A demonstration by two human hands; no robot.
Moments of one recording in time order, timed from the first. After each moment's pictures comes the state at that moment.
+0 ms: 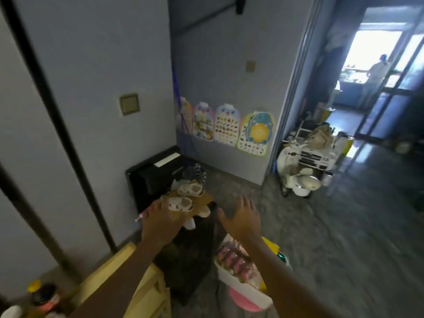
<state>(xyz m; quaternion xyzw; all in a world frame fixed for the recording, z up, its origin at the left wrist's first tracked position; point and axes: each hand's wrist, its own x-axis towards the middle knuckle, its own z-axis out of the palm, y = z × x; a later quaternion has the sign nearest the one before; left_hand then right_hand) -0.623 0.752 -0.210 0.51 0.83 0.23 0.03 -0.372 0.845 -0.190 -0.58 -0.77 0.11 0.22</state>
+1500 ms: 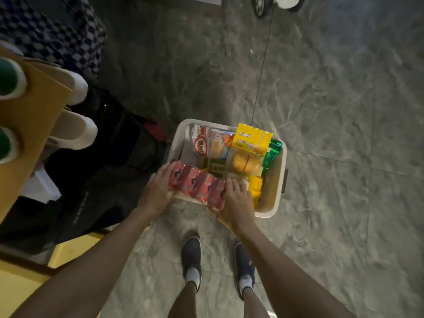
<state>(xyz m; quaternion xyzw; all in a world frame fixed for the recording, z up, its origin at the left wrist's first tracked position) -0.532 1.000 -0.702 0.65 0.69 -0.01 0.31 -0.271 0.963 -0.686 -0.68 -0.70 0.21 -0.04</state>
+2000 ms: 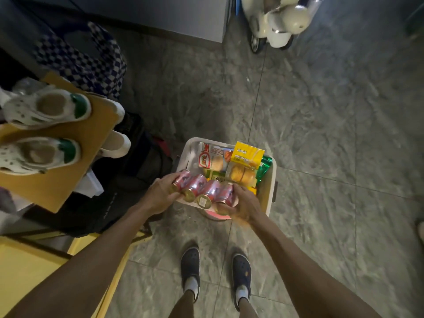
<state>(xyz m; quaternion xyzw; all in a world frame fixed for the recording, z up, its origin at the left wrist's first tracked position) -0.540 1.006 -0.604 0.65 0.65 0.04 0.41 -0.240 0.982 -0.585 -0.64 -0.65 0.41 0.04</state>
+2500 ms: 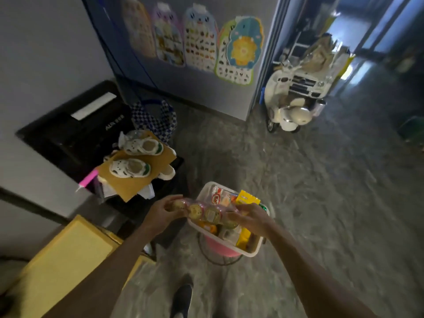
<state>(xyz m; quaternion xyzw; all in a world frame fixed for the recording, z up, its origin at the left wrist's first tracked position) -0.549 0.896 -0.396 0.41 0.66 0.35 0.52 -0.219 0.973 -0.340 -0.56 -0.67 0.48 0.03</state>
